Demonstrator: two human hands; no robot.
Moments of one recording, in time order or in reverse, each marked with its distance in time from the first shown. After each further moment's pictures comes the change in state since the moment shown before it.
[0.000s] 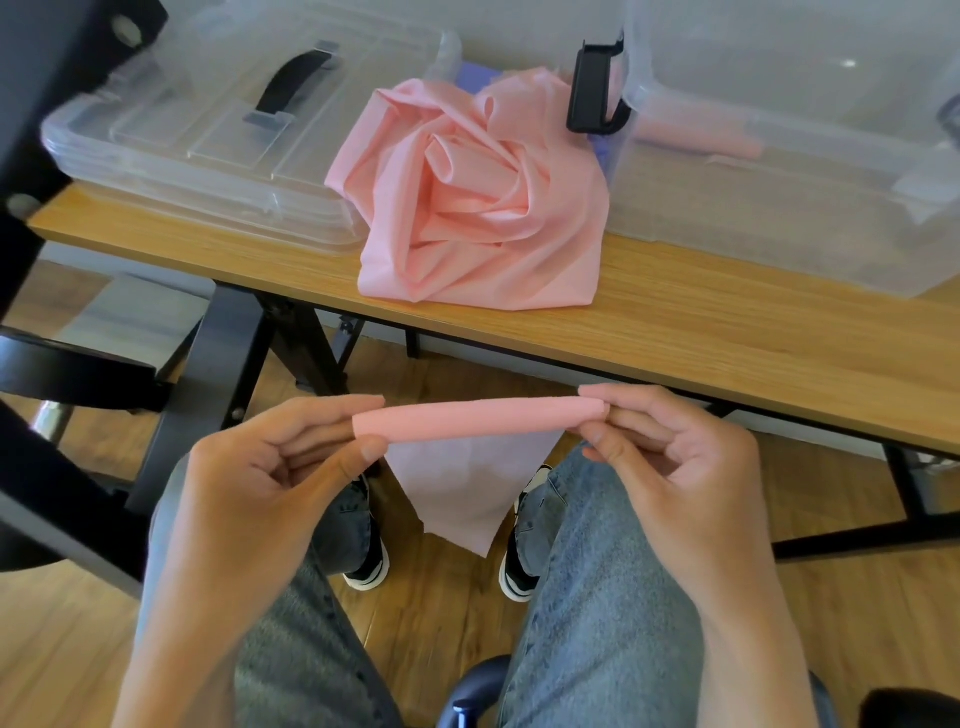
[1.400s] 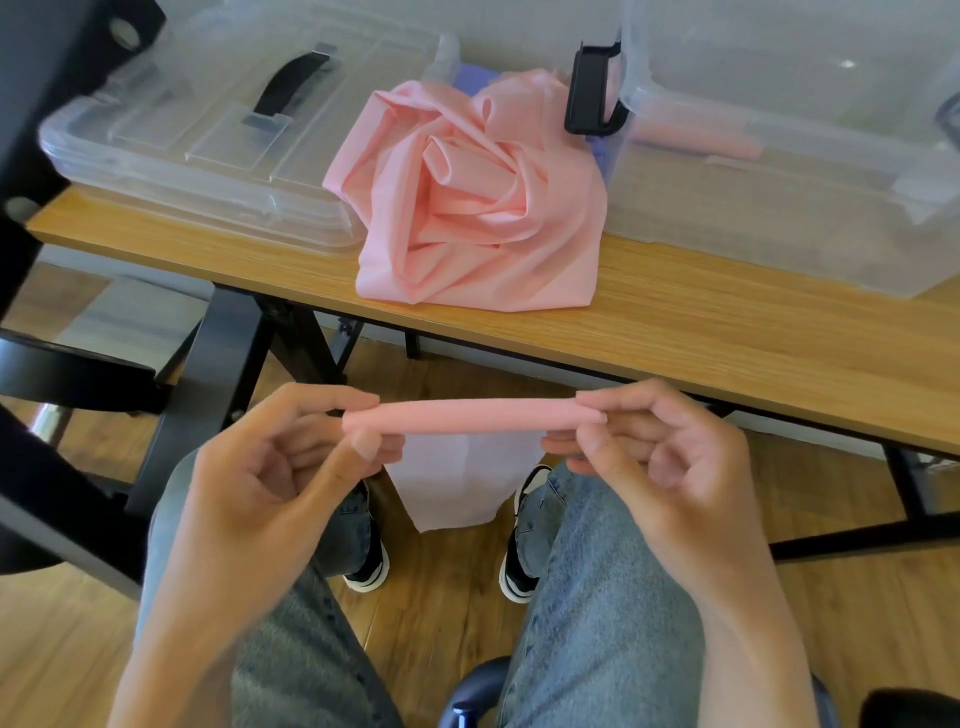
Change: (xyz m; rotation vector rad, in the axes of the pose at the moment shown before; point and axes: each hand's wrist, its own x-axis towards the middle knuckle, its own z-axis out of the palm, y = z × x) left_hand -0.001 0.002 0.002 -0.149 -0.035 -0.055; right_hand -0.001 -0.011 0.000 0.275 -0.111 0.065
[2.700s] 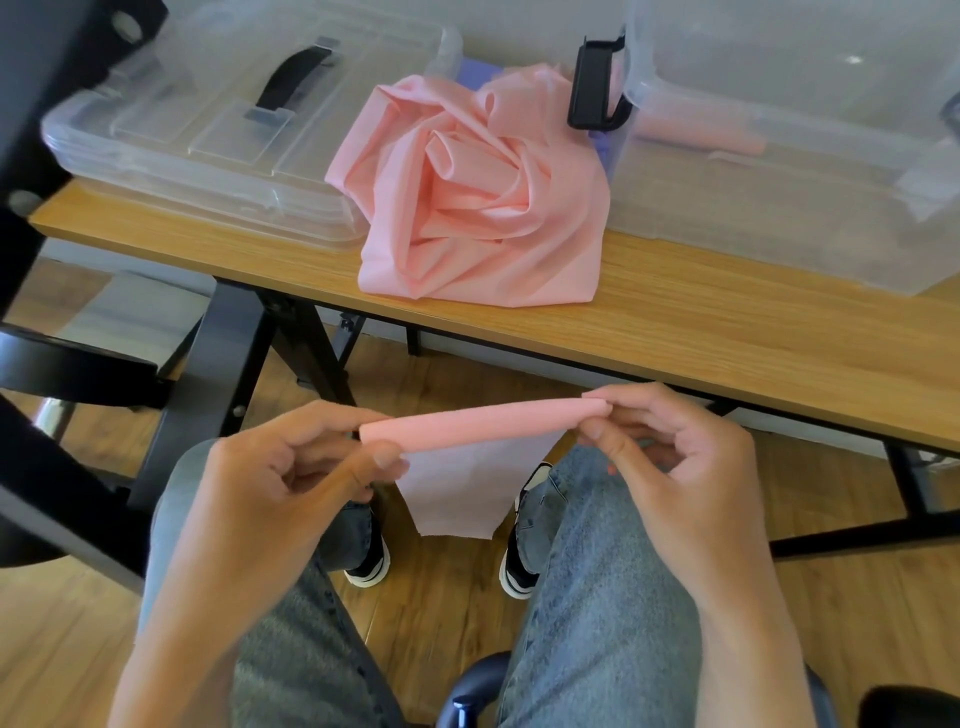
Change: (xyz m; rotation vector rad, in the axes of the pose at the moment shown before) left_hand -0.001 -0.001 -0.002 0.175 -0.073 -0.046; right_hand 0.002 0.014 -0.006 -0.377 0.115 -0.082
